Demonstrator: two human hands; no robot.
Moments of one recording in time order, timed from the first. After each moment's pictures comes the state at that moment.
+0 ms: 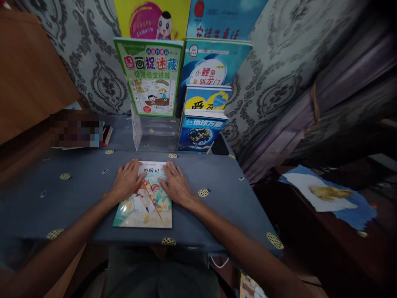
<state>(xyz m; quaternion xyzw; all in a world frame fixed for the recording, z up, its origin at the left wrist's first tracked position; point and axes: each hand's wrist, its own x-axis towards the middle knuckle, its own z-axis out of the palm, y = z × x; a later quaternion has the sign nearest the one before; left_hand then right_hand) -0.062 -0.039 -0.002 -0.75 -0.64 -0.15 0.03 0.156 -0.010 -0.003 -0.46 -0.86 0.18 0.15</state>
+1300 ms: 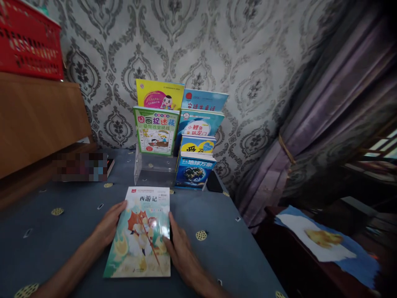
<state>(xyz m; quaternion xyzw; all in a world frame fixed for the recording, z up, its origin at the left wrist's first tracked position) -0.047 -0.061 0.048 -0.13 -0.55 -0.58 -0.59 0.196 -0.067 -0.019 -0.45 -0.81 0.30 0.24</state>
